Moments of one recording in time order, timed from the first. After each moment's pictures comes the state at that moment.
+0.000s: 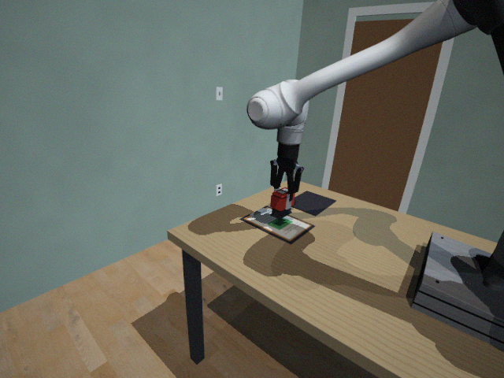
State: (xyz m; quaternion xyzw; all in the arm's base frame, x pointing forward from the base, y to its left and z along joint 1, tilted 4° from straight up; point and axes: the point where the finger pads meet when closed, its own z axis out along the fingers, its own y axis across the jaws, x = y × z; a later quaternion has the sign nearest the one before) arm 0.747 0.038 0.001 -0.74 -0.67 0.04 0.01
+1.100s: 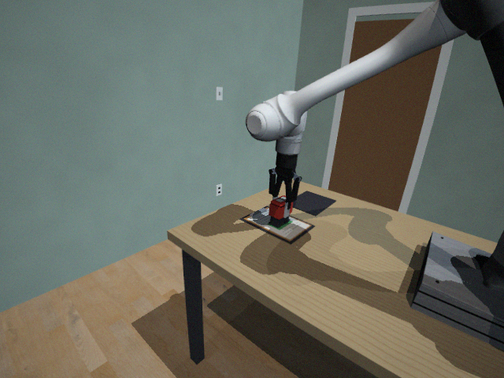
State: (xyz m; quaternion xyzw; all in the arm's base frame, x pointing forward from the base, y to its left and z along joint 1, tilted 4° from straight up) arm 0.748 0.036 -0.035 -0.74 -0.67 0.04 0.01
